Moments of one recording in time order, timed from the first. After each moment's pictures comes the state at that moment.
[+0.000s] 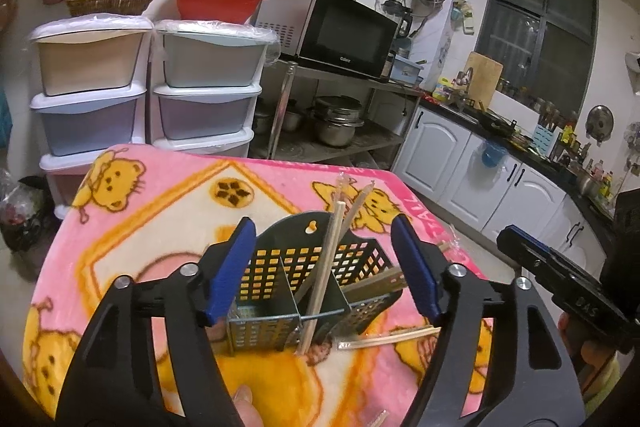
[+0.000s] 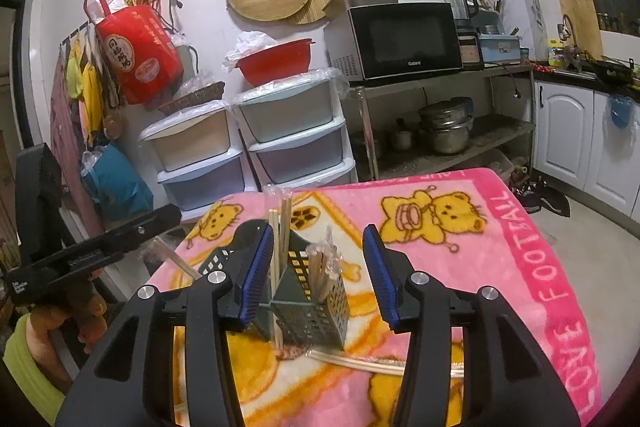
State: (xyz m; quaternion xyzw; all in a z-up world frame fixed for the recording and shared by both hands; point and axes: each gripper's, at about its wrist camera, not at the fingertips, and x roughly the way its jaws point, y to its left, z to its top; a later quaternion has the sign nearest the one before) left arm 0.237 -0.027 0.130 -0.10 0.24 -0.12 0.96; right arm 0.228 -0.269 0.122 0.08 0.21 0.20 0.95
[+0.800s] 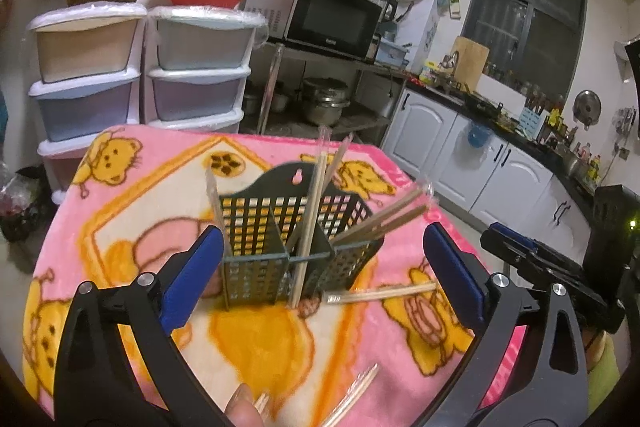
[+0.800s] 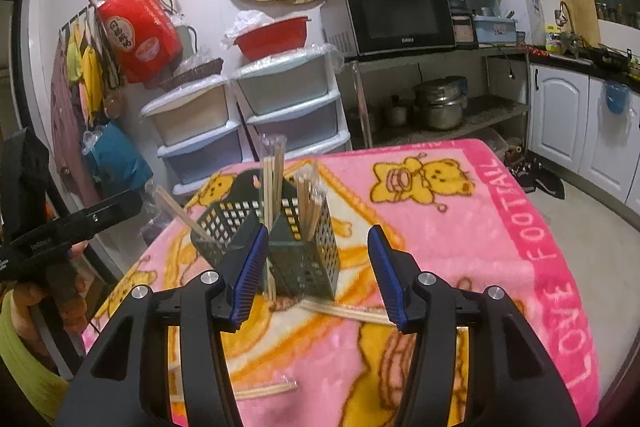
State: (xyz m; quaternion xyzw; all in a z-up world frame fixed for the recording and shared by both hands) left arm 0.195 -0.031 0.118 -0.09 0.26 -0.14 0.95; right arm 0.197 -0.281 0.096 0.07 0.25 0.20 0.95
